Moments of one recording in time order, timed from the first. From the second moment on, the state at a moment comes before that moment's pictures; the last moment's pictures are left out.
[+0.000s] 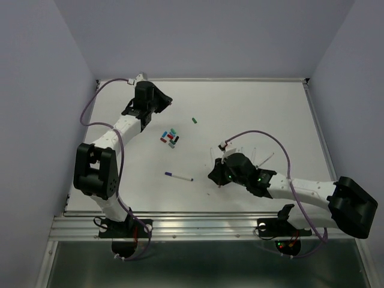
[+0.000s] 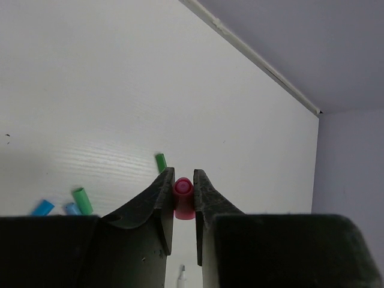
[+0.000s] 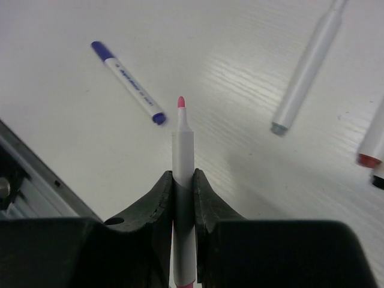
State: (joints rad) left arm -0.27 1.66 1.24 0.00 0.01 -0.88; right arm 0.94 1.20 0.51 0.13 0.06 0.56
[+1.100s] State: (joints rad) left arm -0.28 1.66 0.97 -0.22 -0.01 -0.76; right arm 0.77 1.51 0.68 0.05 0.37 0.59
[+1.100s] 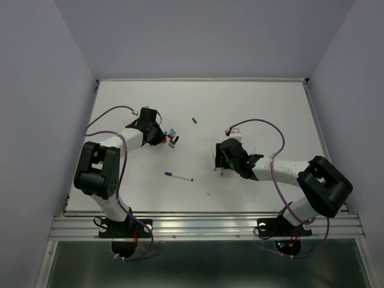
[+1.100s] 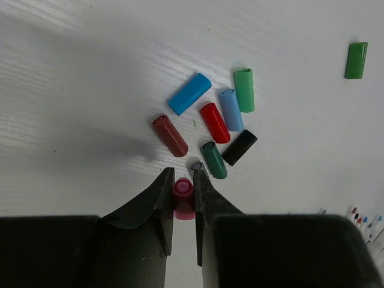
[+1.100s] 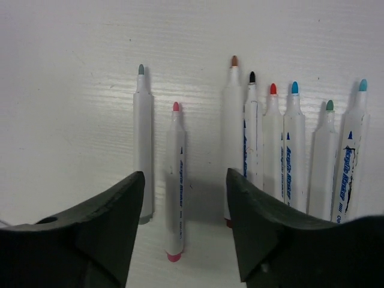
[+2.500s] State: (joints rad) left arm -0.28 1.43 1.00 -0.33 -0.12 -0.75; right arm 1.00 1.67 0.88 0.18 -0.17 0.02
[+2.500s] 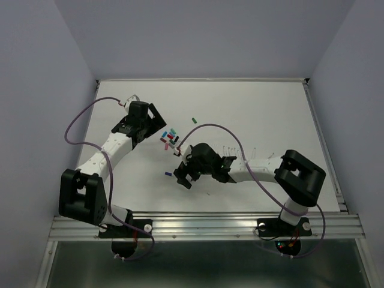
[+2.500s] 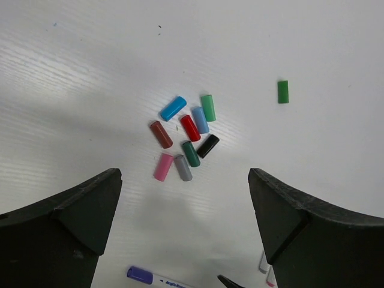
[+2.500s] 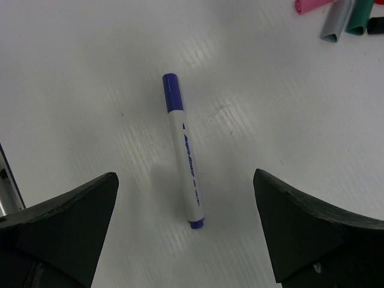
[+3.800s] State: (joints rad) left arm -0.34 1.30 0.88 -0.25 0.08 -0.79; right arm 0.94 1.64 0.92 0.20 0.06 0.27
